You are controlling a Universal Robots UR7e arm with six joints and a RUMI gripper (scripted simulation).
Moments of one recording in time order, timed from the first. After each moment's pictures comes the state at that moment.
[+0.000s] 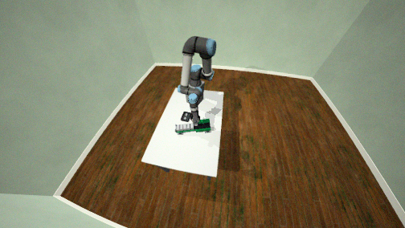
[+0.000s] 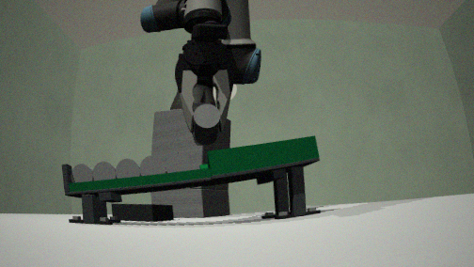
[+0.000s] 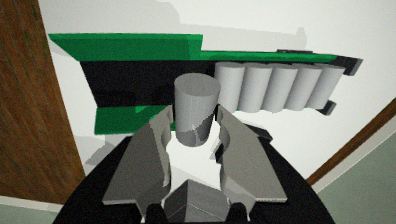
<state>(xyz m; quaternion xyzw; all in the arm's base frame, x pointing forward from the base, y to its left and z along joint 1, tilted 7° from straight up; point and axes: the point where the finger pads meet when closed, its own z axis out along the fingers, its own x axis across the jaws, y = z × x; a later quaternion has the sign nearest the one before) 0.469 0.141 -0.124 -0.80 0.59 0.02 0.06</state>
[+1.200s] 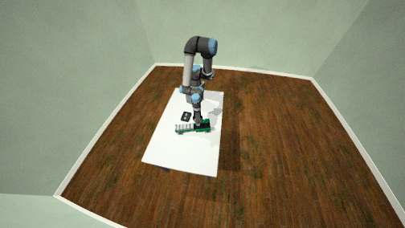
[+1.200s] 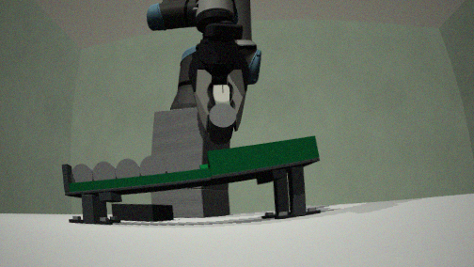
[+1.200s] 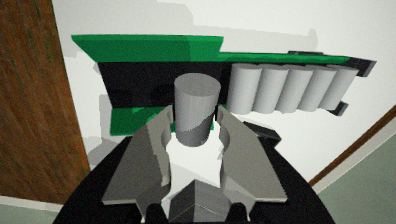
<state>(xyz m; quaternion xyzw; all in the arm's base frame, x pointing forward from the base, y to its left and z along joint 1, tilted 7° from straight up) 0.463 0.164 -0.121 -0.80 0.59 0.02 0.06</state>
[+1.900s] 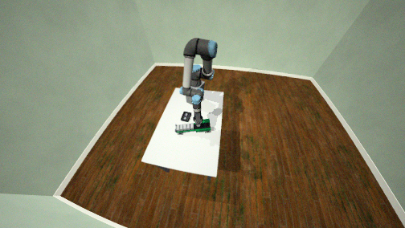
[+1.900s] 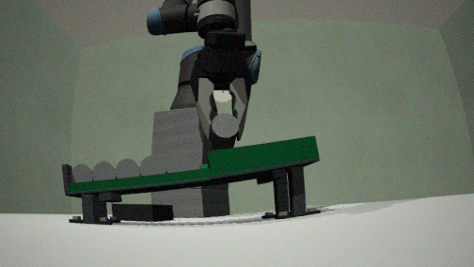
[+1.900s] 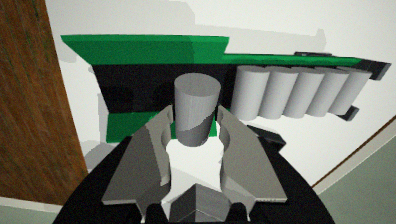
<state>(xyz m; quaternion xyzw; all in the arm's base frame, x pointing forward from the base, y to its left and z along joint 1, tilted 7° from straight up) 0.463 0.169 -0.136 -0.80 0.59 0.02 0.06</state>
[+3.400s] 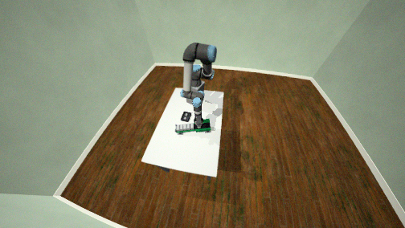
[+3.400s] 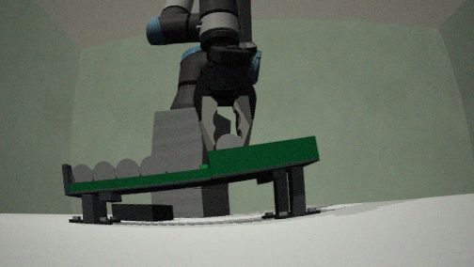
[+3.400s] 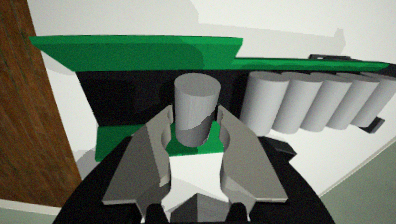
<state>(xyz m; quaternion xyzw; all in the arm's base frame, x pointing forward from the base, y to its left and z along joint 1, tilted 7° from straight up) 0.463 0.176 -0.167 -0.80 0.59 0.02 0.06</state>
